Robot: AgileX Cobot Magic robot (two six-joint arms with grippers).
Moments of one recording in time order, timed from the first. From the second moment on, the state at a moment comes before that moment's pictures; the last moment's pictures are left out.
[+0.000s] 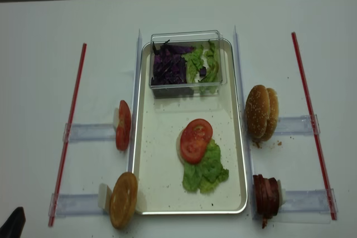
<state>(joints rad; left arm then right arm) 0.00 -0.02 -0.49 0.04 1.19 -0.06 -0.03 0.13 -0.48 0.07 1.13 -0.05</state>
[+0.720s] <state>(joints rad) 0.00 -0.02 -0.49 0.04 1.19 -0.06 -0.03 0.65 -0.48 0.06 1.11 0.00</state>
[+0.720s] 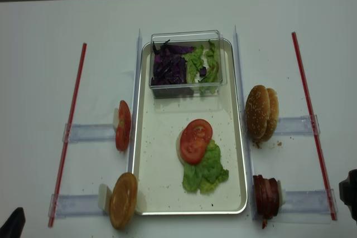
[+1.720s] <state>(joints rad) 0.00 -0.02 -0.49 0.04 1.19 -0.06 -0.03 0.98 -0.49 0.07 1.09 0.00</state>
